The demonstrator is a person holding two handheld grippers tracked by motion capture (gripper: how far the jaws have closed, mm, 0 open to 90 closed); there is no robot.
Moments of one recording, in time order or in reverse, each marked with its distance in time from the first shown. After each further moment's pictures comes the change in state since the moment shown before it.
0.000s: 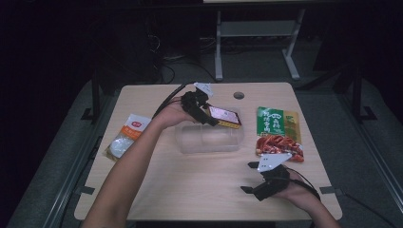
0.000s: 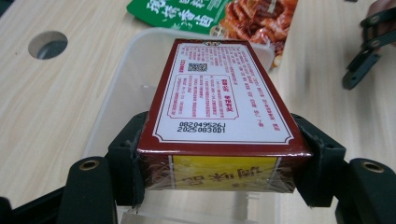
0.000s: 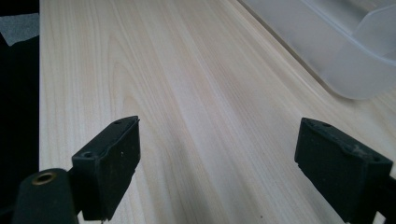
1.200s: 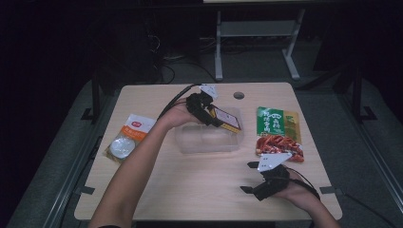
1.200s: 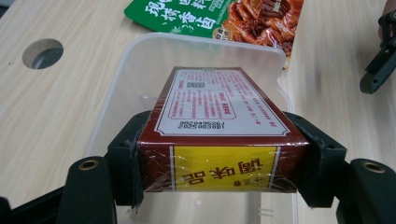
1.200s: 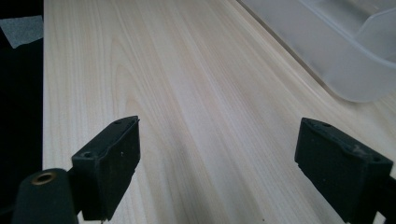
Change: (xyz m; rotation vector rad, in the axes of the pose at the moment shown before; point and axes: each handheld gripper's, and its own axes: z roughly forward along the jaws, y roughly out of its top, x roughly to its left) left arm 0.002 0.004 0.015 -0.018 0.005 0.032; right arm 0.000 0.001 0.000 -0.003 0.006 -0.001
